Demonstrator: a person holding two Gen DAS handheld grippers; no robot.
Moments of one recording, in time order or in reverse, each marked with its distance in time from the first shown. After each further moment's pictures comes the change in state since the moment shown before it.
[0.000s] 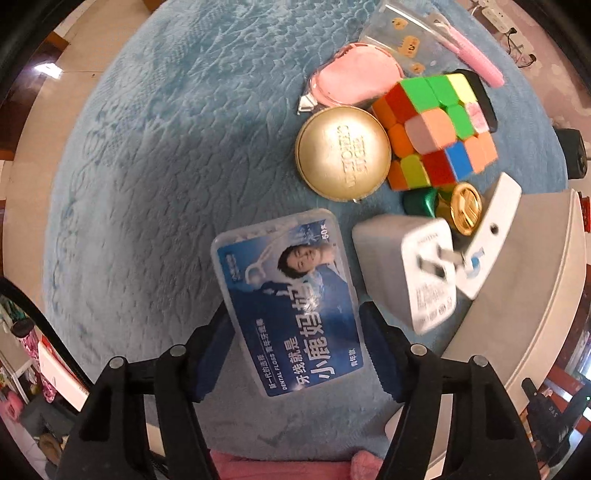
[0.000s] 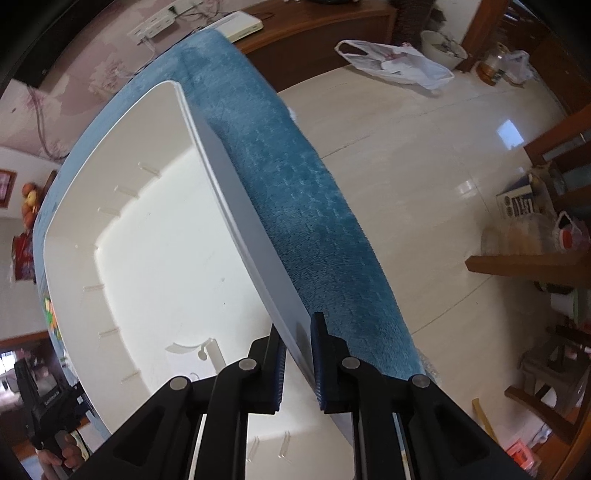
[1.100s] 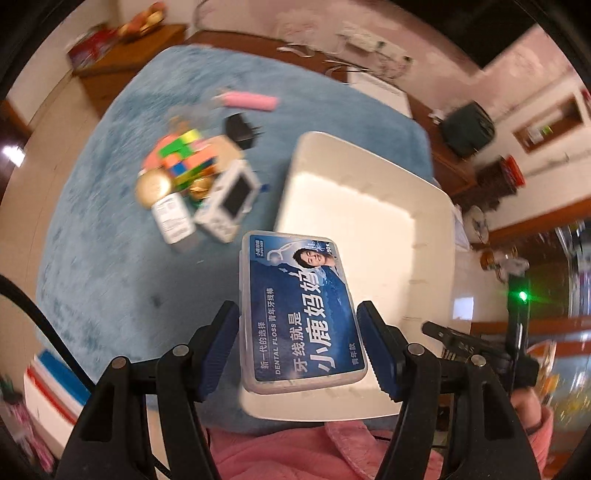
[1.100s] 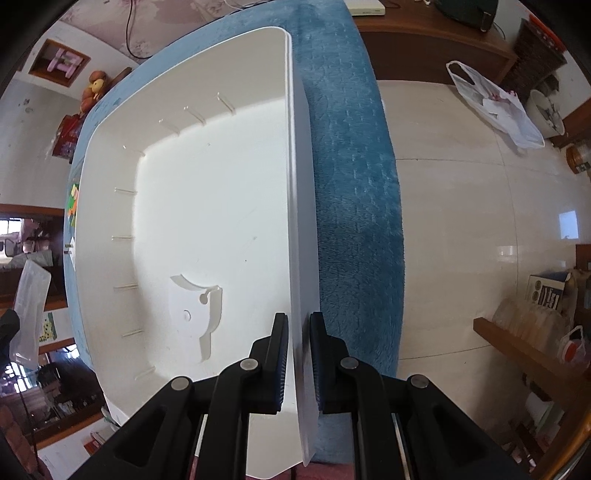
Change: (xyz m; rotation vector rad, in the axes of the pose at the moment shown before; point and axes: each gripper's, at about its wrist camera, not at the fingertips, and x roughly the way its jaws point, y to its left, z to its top) left arm -0.107 -0.172 -0.118 0.274 -0.311 -0.146; right arm 0.005 0.014 0.006 -0.426 0.107 0.088
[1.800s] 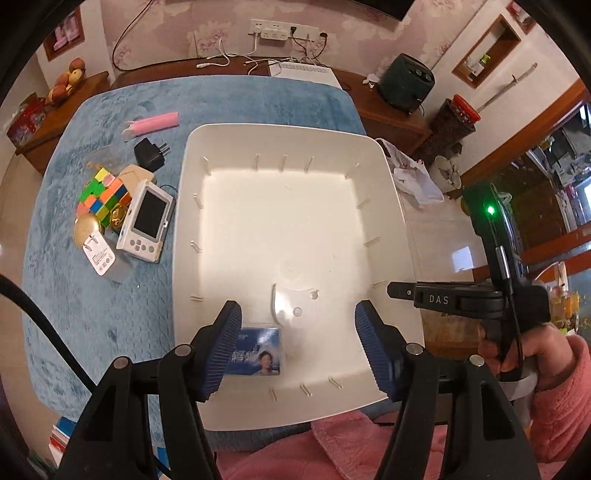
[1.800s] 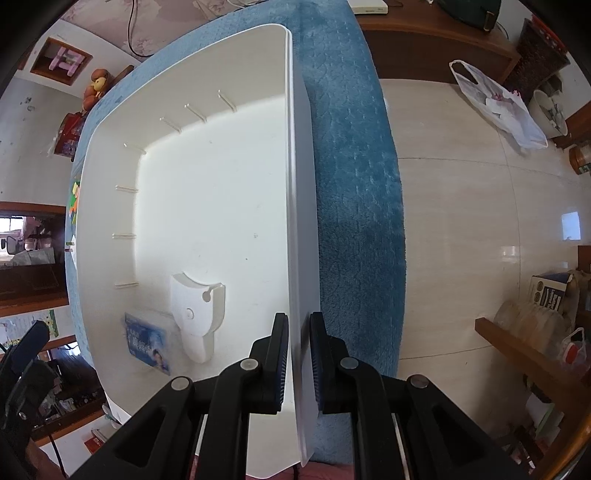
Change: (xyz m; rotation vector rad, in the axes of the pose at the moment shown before) left arm 0.023 -0.063 -0.016 0.281 -0.015 -0.048; right arm 0.002 -0.001 0.003 0.003 0.007 0.009
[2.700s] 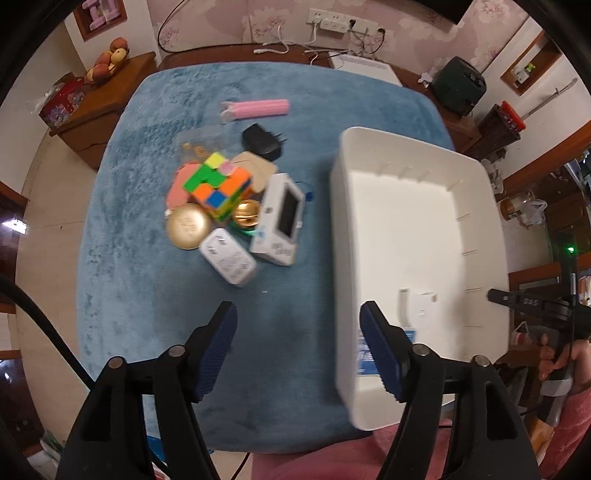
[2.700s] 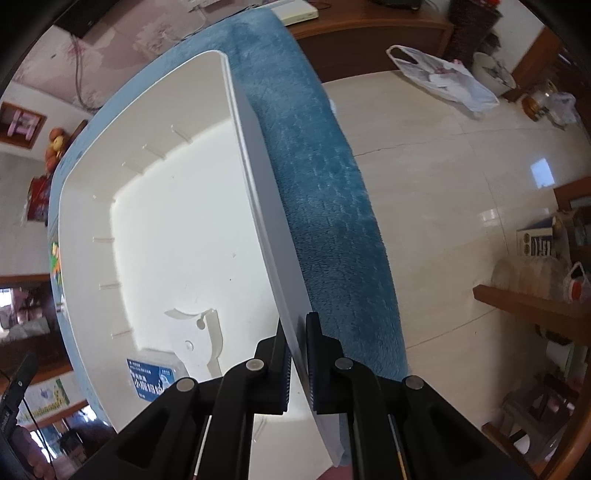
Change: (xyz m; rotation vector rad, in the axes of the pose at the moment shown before) left arm -0.011 0.132 0.023 -0.043 0.062 0.125; right arm -0.005 -0.004 -0.013 0.251 -0.084 -0.060
